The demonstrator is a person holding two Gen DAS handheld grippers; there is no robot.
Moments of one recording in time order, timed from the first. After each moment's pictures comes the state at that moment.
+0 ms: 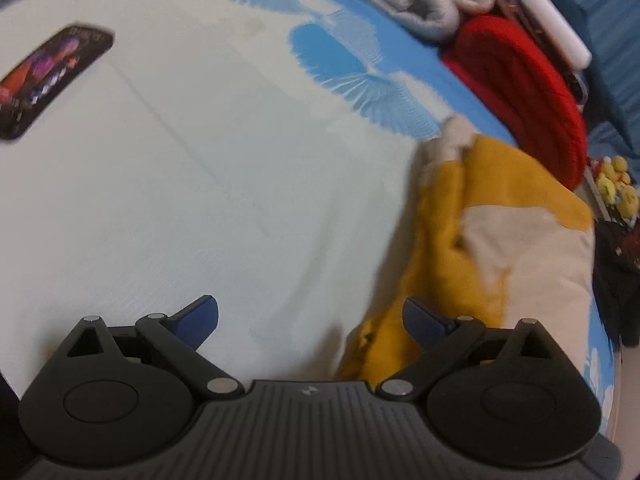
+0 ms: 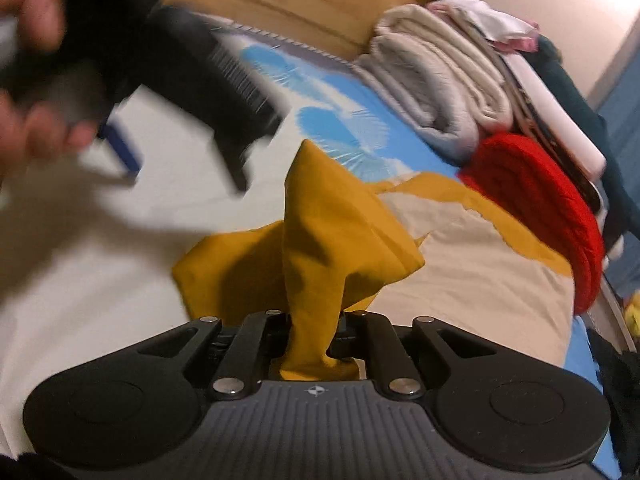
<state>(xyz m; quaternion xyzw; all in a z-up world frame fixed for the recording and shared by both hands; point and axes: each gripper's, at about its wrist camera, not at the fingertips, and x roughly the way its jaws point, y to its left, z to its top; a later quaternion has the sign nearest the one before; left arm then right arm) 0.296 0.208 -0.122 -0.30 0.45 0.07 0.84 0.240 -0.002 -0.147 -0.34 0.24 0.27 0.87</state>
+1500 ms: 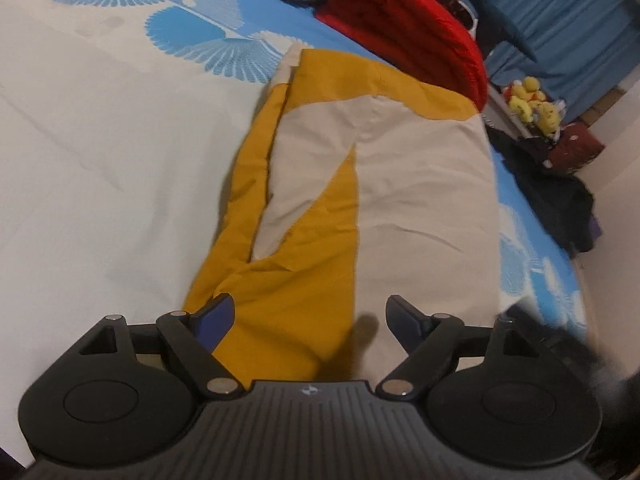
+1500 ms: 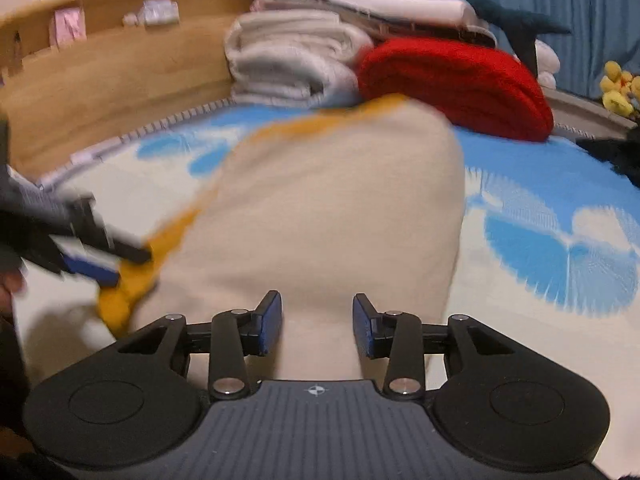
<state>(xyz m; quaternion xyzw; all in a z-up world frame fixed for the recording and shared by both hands) 0.296 0.117 -0.130 -0.24 0.45 -0.07 0.86 0.250 -0.183 -0.112 -0.01 0.28 0.22 0.94</state>
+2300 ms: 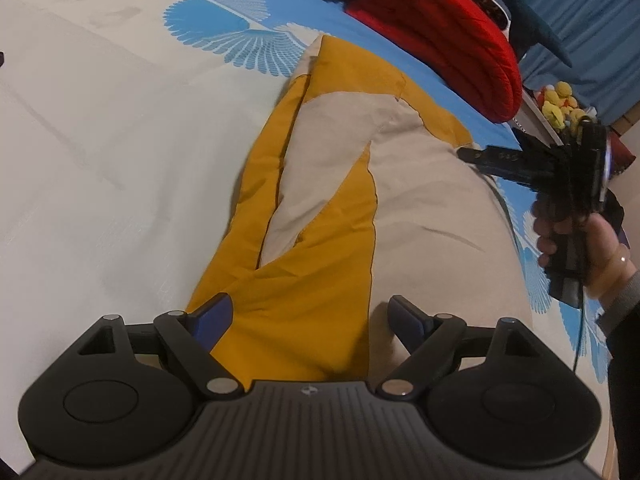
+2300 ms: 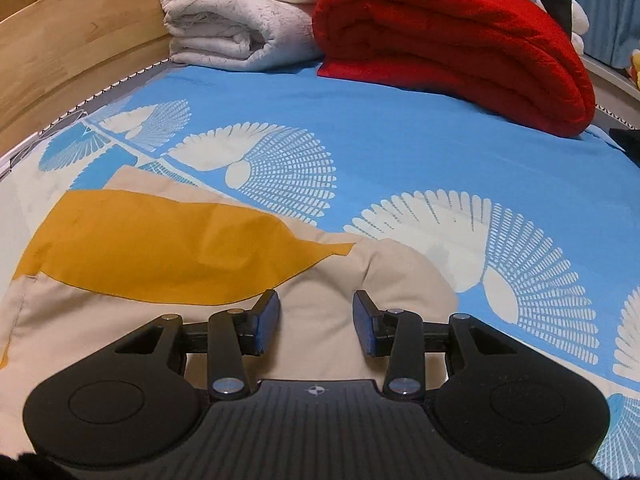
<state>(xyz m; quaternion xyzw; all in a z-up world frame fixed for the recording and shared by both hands) 0.310 0.106 -0.134 -0.24 0.46 -0.02 0.85 0.530 -0.169 -0.132 -0.03 0.39 0.19 0.90</state>
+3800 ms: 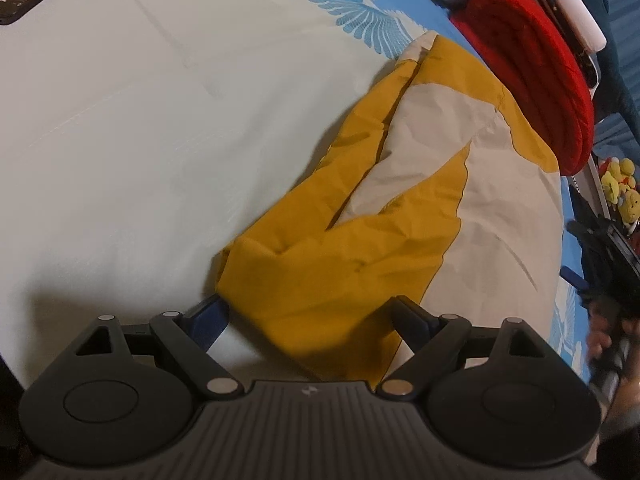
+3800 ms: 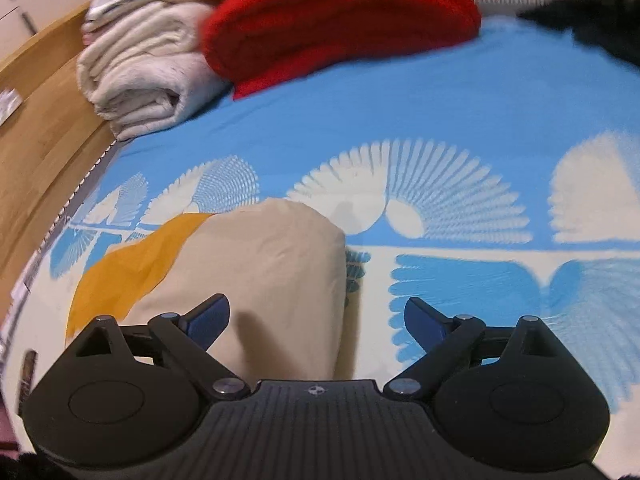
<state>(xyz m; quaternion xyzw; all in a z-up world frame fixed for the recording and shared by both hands) 0.280 0.126 -0.150 -0.35 0.50 0.09 0.79 0.512 -0.277 -0.118 0.17 0.44 0.13 0.87</state>
